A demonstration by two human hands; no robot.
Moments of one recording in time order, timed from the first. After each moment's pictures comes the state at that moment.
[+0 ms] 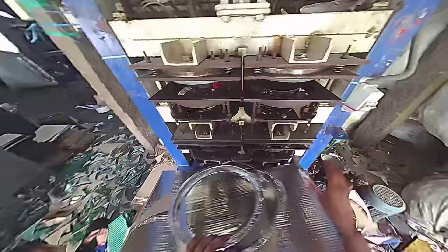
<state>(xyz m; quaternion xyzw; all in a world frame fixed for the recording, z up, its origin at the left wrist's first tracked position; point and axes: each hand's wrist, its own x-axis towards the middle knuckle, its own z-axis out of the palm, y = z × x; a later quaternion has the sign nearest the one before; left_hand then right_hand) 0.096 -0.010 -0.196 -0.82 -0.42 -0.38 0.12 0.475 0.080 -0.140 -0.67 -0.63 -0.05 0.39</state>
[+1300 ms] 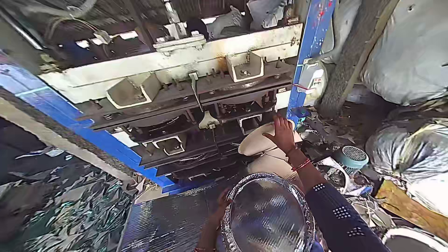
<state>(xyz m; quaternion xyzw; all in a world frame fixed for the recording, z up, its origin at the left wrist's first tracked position) 0.153 0.150 -0.283 -0.56 -0.46 -0.31 -0.61 0.507 0.230 -0.137 -0.67 -0.64 -0.12 0.36</state>
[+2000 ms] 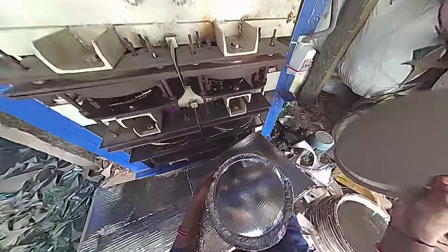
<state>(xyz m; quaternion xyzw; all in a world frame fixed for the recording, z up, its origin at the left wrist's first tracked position) 0.161 0.152 -0.276 -0.54 -0.43 -0.33 -0.64 0.592 -0.080 -0.128 -0.54 -0.17 -0.13 0.81</state>
